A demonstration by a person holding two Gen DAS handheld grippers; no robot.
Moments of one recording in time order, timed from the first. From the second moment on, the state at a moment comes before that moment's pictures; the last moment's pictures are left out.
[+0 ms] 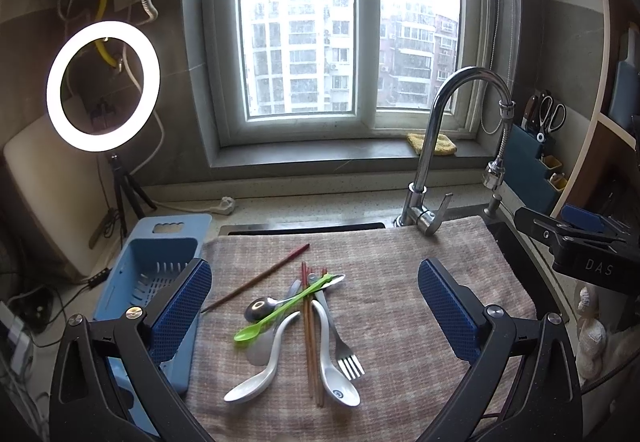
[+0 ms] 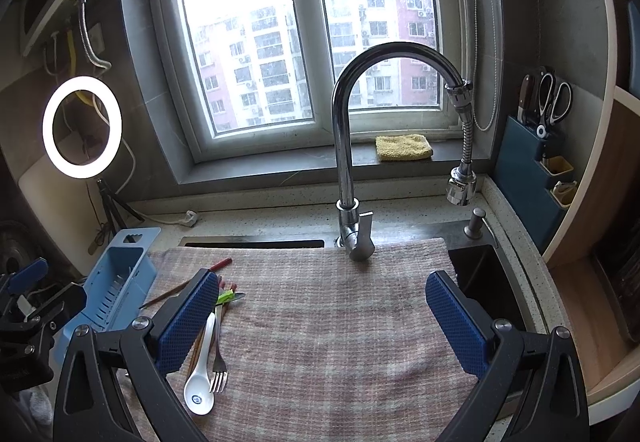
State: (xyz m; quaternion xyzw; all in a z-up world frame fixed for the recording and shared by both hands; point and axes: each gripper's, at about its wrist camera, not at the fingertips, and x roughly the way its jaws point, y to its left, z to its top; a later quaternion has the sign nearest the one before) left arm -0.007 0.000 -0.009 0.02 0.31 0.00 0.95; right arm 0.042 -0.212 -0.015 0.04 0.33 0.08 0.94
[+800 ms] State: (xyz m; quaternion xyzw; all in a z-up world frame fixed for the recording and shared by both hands) left arm -0.018 0.060 -0.029 -0.01 0.36 0.08 0.93; right arm 0.071 -0.186 -0.047 0.05 0.37 0.18 0.91
